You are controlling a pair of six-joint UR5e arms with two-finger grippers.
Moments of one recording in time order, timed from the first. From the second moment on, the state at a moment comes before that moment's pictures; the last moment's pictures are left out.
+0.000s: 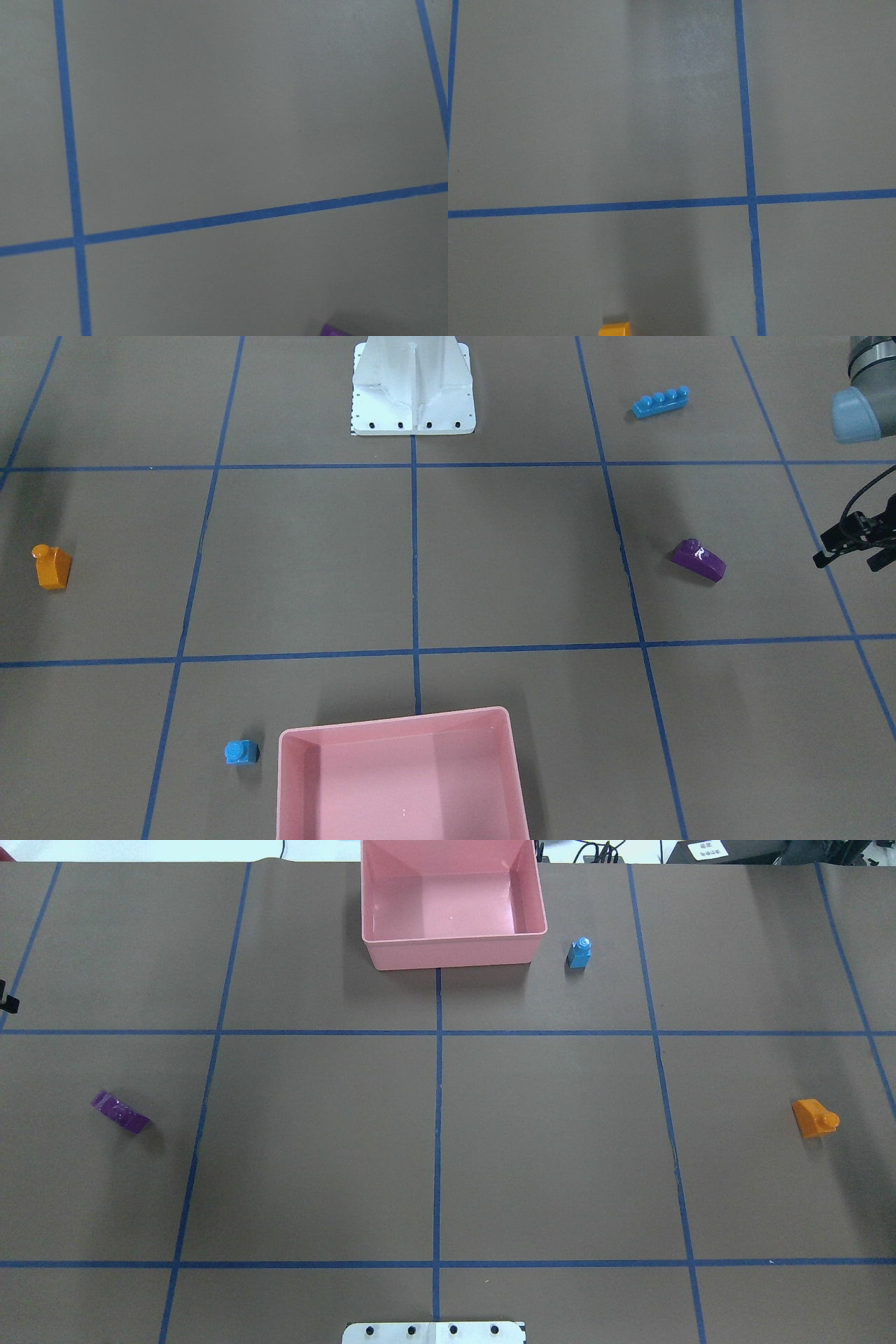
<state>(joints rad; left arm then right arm) -1.28 -1.64 -1.69 -1.86 -2.35 -0.60 1.56 -1.58 1.72 -1.45 2.42 0.27</state>
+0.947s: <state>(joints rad) -0.91 -1.55 -1.76 -1.99 -1.96 -1.56 1.51 -1.57 1.76 -1.44 2.47 0.34</state>
